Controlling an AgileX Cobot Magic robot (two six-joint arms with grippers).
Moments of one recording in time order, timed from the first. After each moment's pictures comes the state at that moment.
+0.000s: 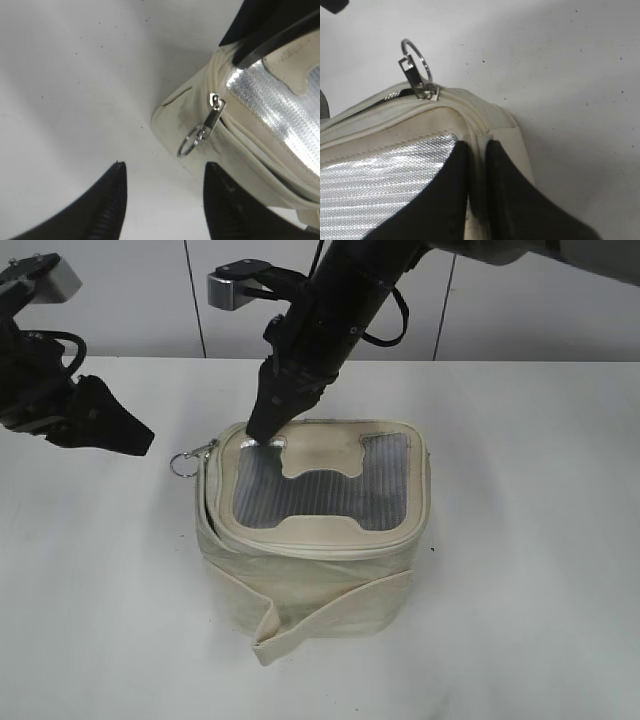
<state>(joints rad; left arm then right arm) -0.16 1.53 -0.97 -0.80 0.81 0.92 0.58 2.29 -2.05 0.57 1.21 -0.87</state>
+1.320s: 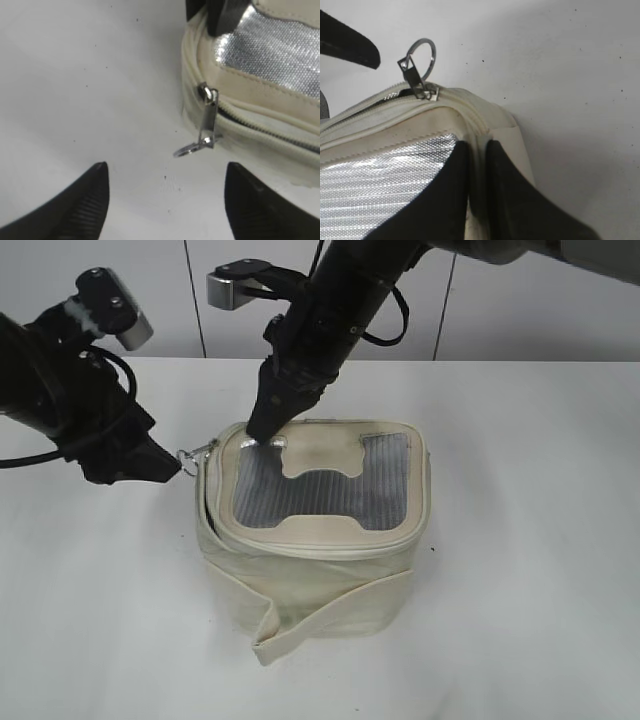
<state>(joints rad) -0.32 1.56 -0.97 -0.57 0.62 1.14 0.59 2.29 -2.05 0.56 1.21 -0.87</state>
